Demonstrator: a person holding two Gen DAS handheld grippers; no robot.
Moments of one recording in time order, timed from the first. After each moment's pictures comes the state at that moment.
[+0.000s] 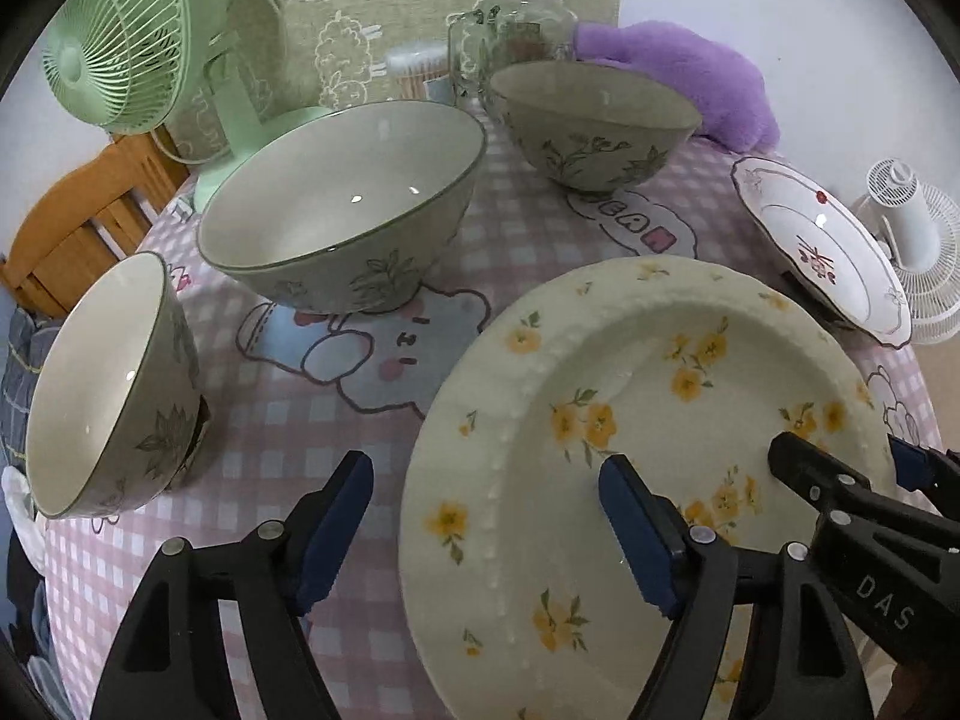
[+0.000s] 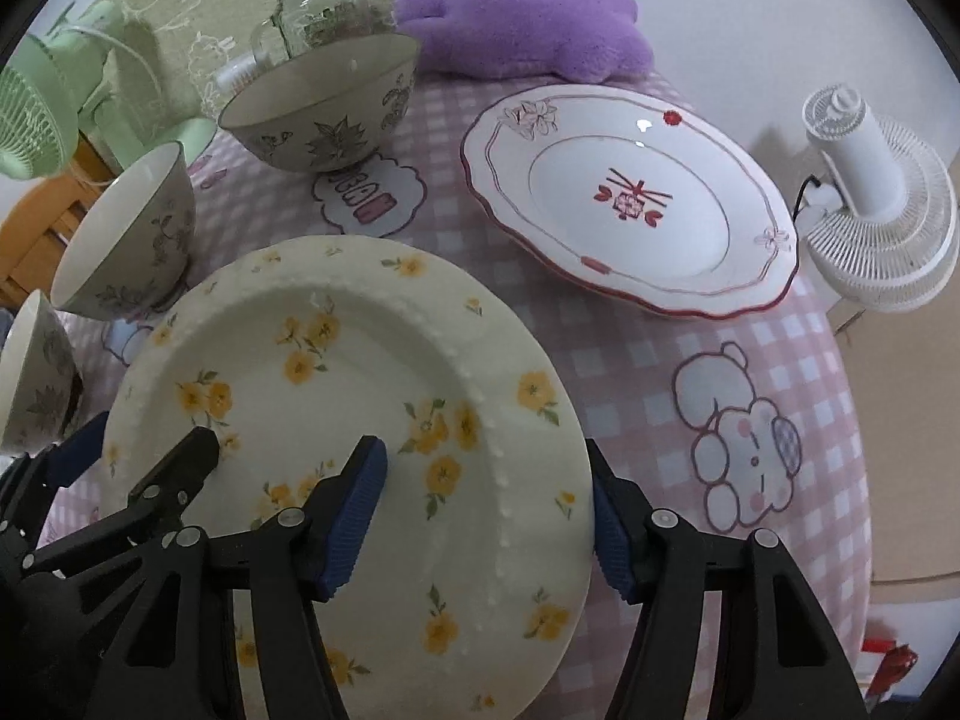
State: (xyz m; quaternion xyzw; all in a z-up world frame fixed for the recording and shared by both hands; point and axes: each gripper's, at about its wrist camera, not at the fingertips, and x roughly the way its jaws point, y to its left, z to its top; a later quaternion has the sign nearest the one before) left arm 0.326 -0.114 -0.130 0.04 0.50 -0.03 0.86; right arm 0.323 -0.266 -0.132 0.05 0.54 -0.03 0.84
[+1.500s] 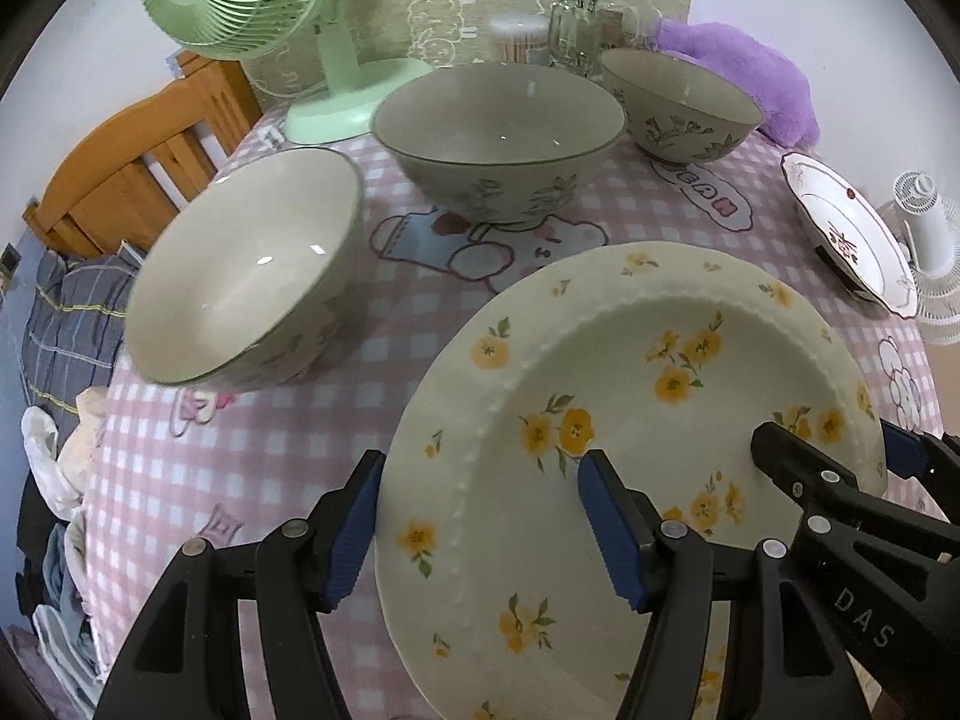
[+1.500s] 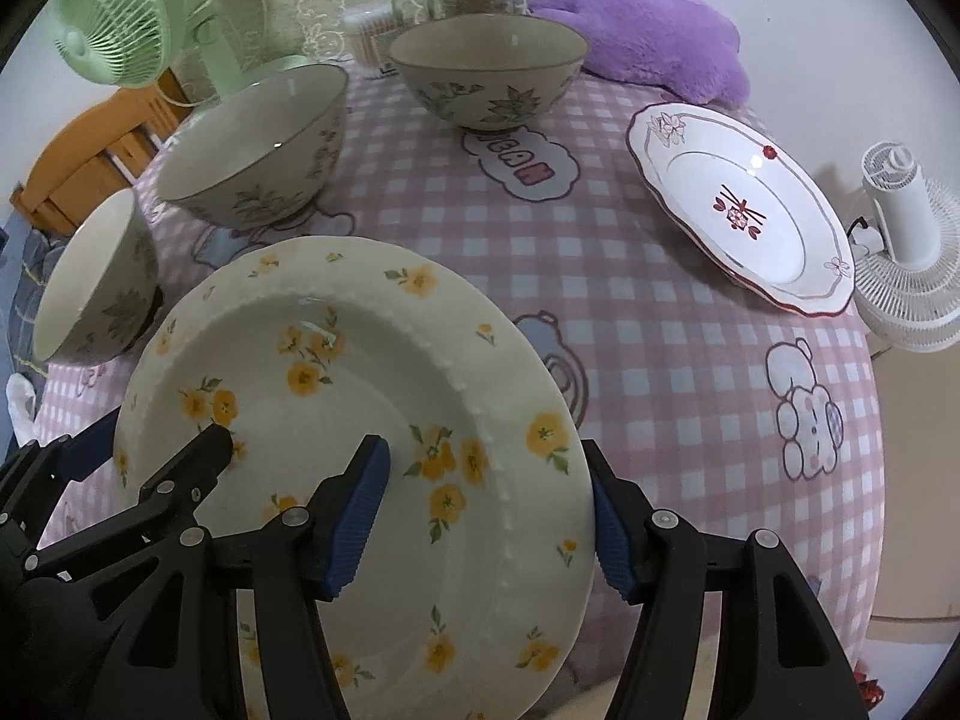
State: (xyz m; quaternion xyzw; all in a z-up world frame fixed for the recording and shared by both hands) left arm 0.279 -0.054 -0.105 0.02 0.54 0.01 0.84; right arm 0.297 -0.198 -0.112 0.00 0.56 0.04 0.83
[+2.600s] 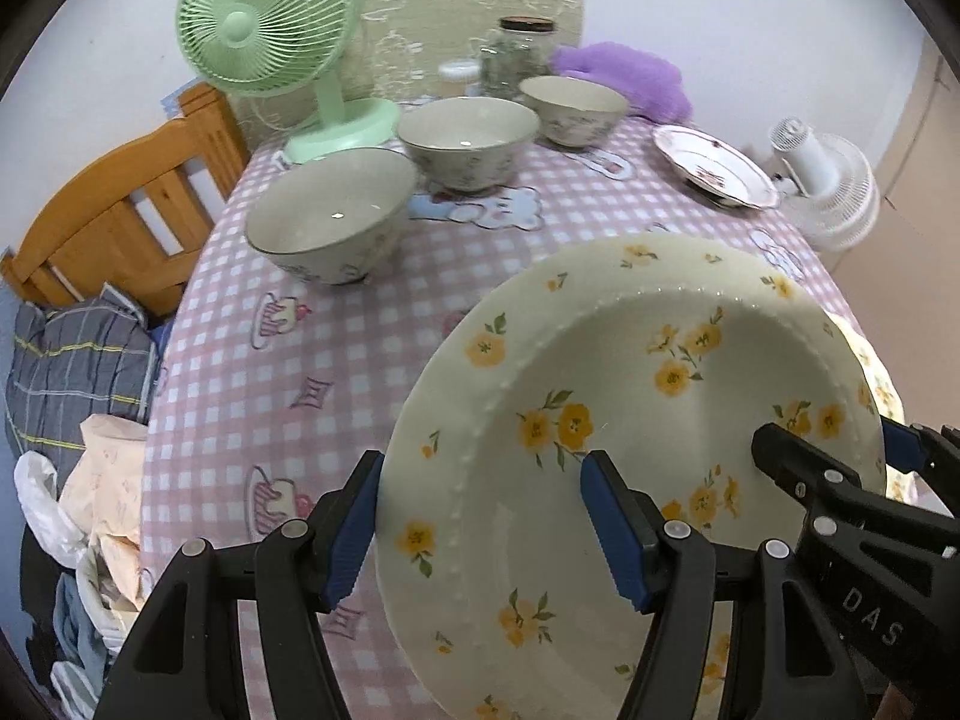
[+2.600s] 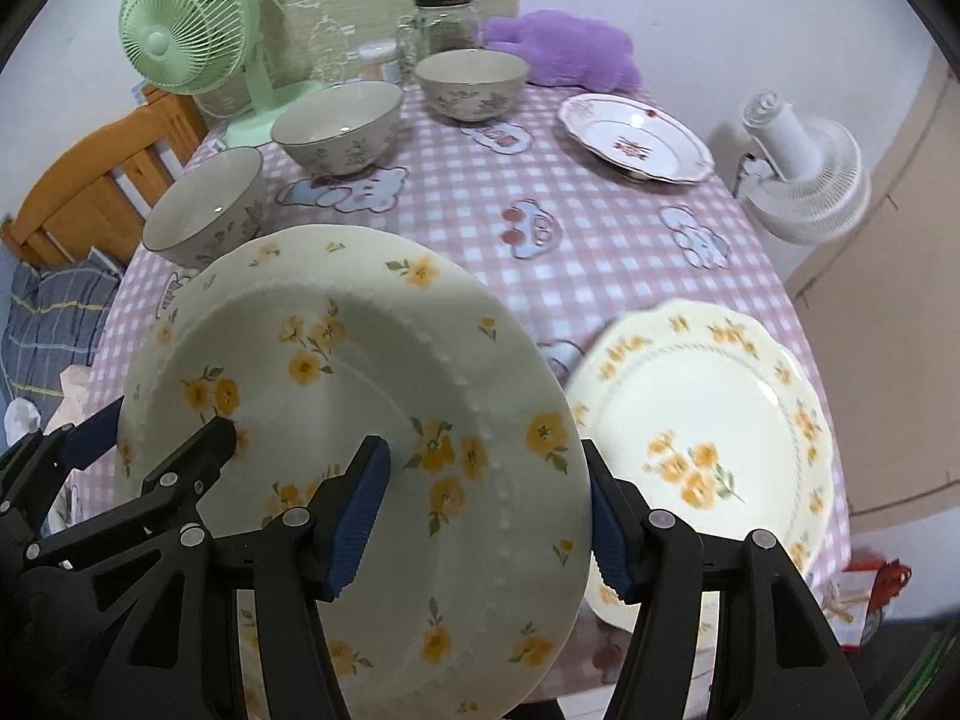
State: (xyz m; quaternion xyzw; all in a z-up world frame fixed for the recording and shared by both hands) left arm 0.149 -0.012 -0.055 0.06 0.51 -0.09 0.85; right arm 0.132 -0.148 -0.047 0.03 0.53 -0.06 0.84
